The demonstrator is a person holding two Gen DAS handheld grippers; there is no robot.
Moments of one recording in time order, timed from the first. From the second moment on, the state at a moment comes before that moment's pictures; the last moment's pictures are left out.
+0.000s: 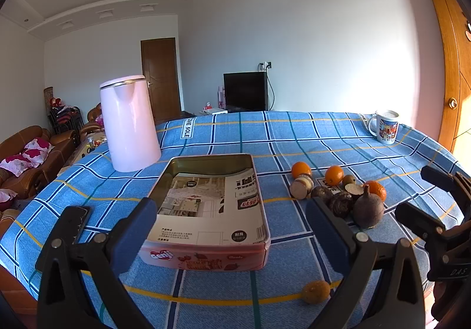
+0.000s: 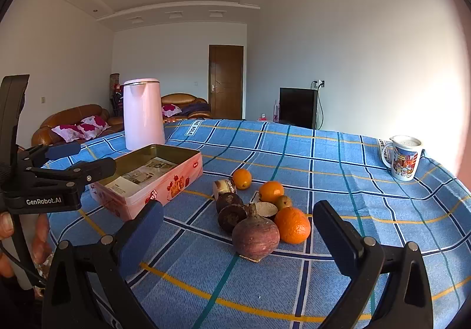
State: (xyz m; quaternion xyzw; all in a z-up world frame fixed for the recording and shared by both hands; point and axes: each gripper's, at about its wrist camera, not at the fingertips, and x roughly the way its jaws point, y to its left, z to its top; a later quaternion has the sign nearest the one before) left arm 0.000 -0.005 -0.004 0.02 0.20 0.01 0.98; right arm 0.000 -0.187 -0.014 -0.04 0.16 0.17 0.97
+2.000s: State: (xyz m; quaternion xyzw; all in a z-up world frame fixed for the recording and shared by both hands) left arm -0.002 -0.016 -0.025 0.02 0.22 -0.02 0.97; right arm 0.009 -0.195 -0.026 -0.04 0.19 0.15 0.97
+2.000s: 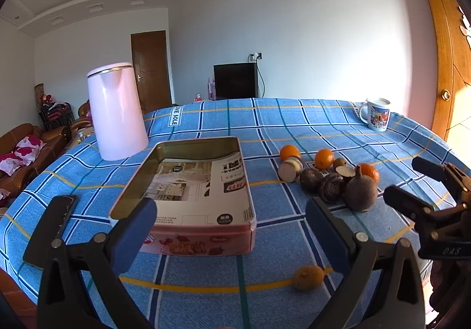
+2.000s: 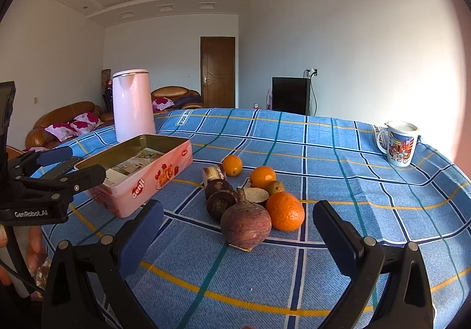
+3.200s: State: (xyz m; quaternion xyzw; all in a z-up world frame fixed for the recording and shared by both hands) left arm 0.007 -0.071 -0.078 0.06 0.31 -0.15 0.94; right arm 0.070 -0.169 -0.058 -0.14 0.33 0.11 0.93
